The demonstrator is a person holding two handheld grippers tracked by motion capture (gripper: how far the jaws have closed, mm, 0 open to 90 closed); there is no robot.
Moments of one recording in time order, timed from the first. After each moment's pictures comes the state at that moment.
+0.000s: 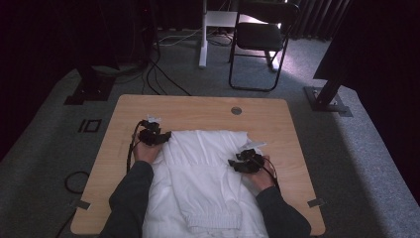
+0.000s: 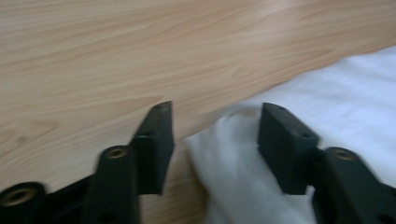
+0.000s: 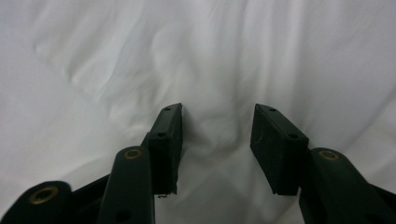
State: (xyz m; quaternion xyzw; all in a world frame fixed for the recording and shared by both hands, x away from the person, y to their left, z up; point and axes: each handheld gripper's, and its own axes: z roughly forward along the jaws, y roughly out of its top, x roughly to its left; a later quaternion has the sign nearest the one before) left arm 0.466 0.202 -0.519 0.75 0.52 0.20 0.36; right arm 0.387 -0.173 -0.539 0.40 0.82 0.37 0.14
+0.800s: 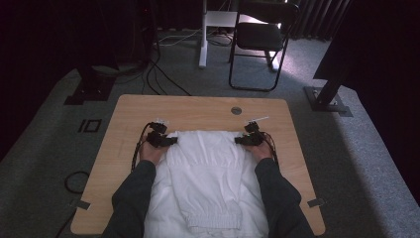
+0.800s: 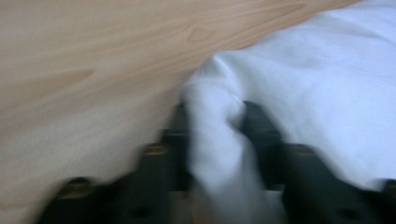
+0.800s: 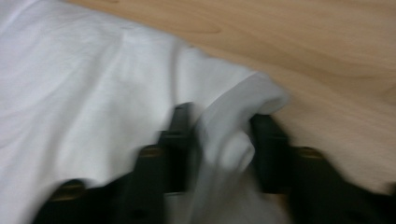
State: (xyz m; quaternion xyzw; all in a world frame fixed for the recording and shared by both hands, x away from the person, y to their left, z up) left arm 0.475 0.183 -0.534 0.79 0.50 0.14 0.33; right arm 0.493 -0.194 -0.541 0.50 0.79 0.34 0.08
